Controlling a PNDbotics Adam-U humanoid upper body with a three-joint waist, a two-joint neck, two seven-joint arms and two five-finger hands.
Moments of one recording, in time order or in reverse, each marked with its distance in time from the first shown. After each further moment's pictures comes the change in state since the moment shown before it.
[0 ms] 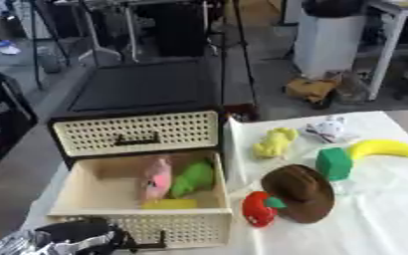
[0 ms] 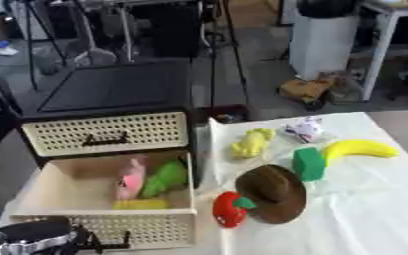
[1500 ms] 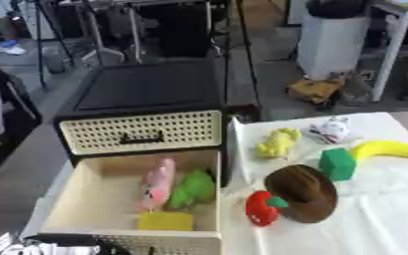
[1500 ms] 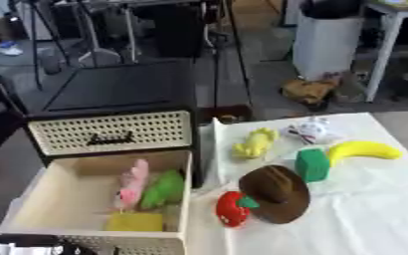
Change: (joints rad) left arm 0.041 -0.026 0.044 0.121 0.215 0.065 -0.235; right arm 0.003 0.009 -0.001 0.000 0.008 -0.007 -0.013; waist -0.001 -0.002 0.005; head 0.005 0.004
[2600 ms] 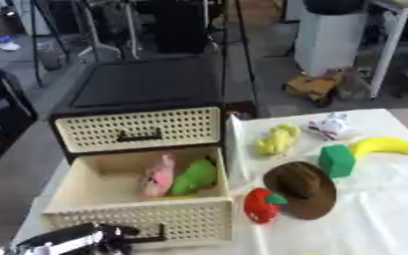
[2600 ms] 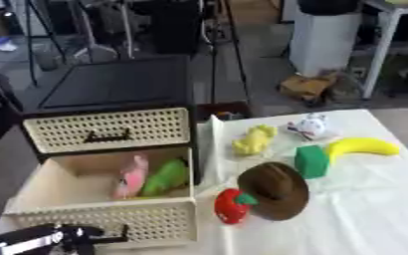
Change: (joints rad) left arm 0.062 0.004 0.020 -0.123 0.058 0.049 0.325; right arm 0.000 0.004 -0.003 0.000 0.000 0.006 0.002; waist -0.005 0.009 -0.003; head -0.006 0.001
